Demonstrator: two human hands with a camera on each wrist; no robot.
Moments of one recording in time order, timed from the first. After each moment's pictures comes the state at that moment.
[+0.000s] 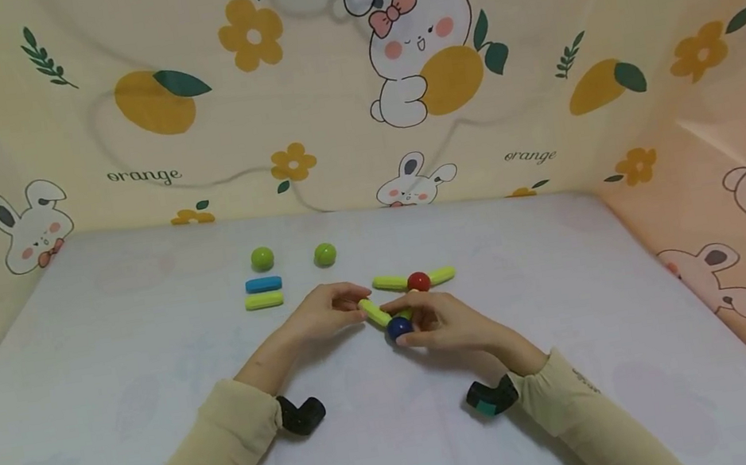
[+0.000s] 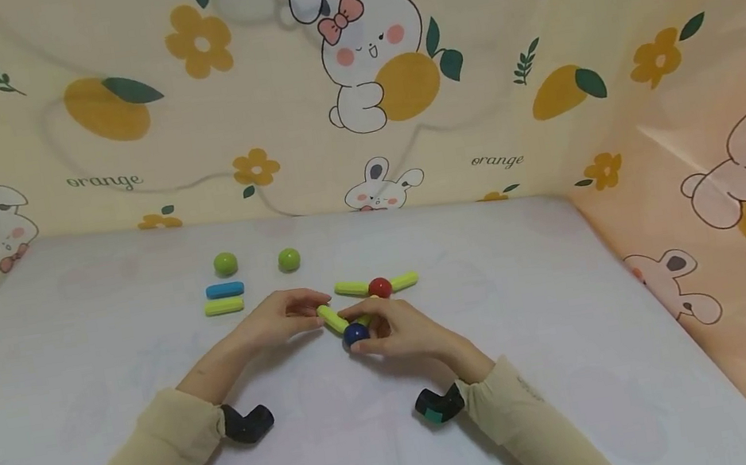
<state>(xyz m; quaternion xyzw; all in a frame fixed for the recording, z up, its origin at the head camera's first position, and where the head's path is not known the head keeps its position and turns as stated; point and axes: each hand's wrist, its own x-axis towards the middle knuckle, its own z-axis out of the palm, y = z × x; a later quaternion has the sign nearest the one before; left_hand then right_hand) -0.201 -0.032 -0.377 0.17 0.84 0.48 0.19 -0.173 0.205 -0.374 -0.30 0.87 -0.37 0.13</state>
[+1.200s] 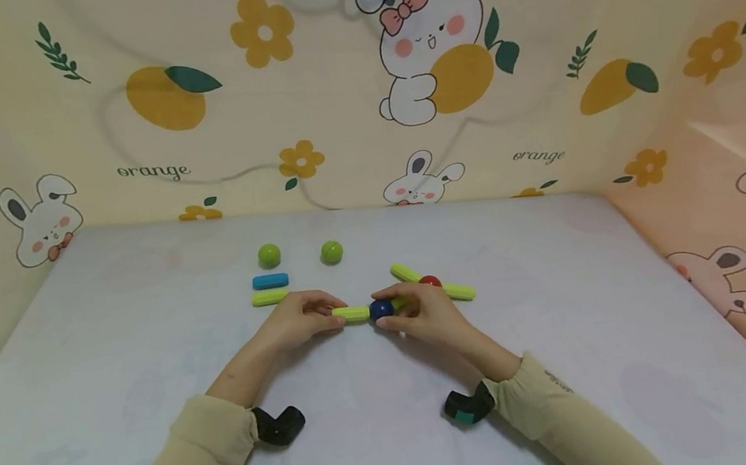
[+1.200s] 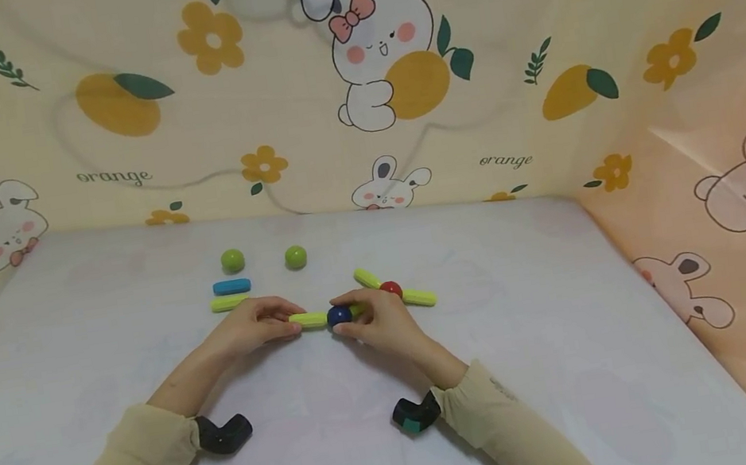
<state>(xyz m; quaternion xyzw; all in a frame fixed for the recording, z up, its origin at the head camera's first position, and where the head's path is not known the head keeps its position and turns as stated) -0.192 -0.071 -0.384 0.10 0.83 0.52 0.18 -0.178 0.166 -0.381 -0.18 0.88 -0.44 0.07</state>
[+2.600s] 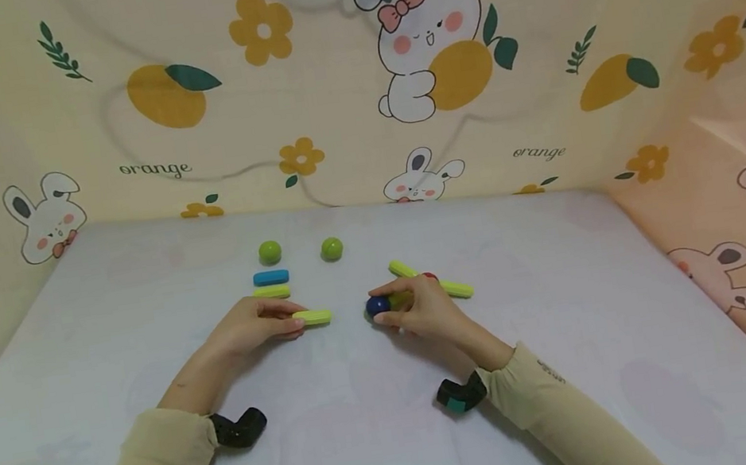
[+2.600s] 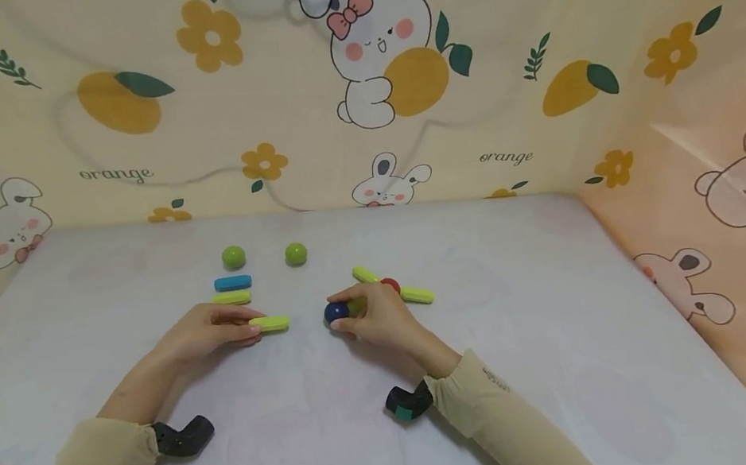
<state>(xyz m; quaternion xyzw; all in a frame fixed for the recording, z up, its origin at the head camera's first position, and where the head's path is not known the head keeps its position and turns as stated) -0.186 -0.124 -0.390 0.07 0.81 0.55 0.20 -0.178 0.162 -0.374 -0.17 0.88 -0.44 0.08</state>
